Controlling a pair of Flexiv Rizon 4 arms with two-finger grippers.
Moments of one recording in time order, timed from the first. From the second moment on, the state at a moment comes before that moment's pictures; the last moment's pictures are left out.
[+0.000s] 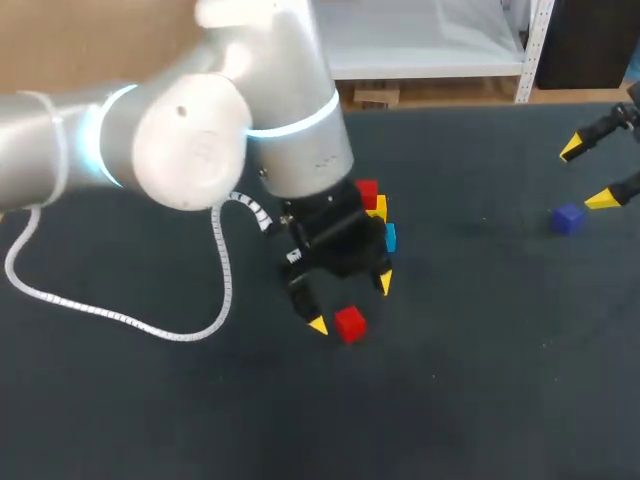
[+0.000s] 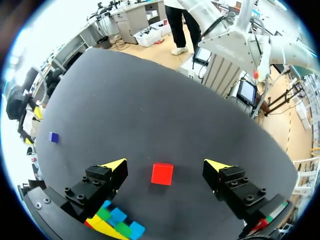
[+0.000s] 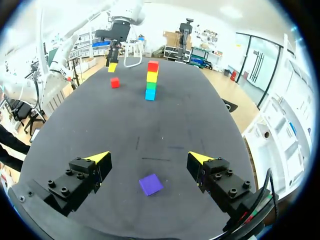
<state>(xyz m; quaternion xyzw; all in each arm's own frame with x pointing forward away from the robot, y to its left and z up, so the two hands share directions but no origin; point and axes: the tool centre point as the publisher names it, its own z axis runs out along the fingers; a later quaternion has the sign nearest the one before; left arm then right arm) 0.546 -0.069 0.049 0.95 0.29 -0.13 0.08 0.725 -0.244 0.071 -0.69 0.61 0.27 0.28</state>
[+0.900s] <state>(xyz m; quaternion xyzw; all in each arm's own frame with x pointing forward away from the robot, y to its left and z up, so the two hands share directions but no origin) 0.555 -0.070 0.002 0.95 0.28 -0.14 0.02 0.725 -0.244 0.071 -0.69 0.61 0.27 0.28</state>
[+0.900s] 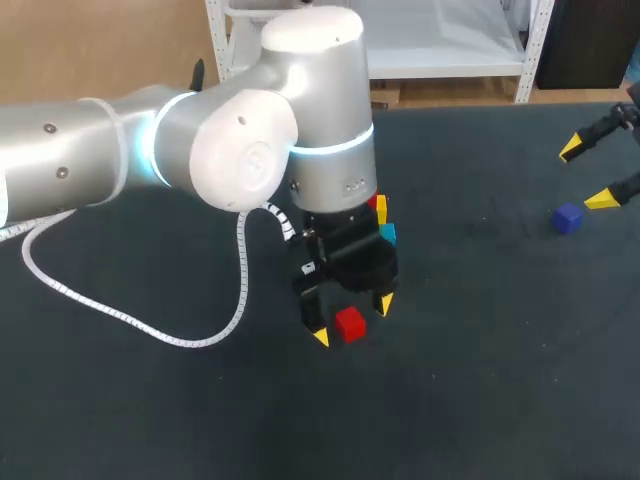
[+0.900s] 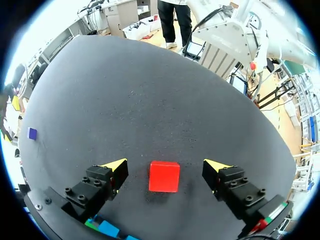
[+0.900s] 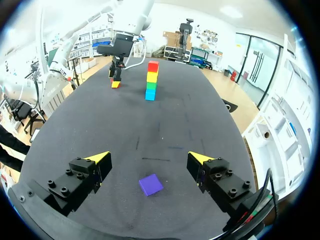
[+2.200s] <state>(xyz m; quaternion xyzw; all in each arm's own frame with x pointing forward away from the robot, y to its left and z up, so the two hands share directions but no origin) 0.585 -0.049 0.044 0.88 0.44 -0.16 0.05 0.725 -0.244 0.071 -0.69 0.61 0.27 0.28</state>
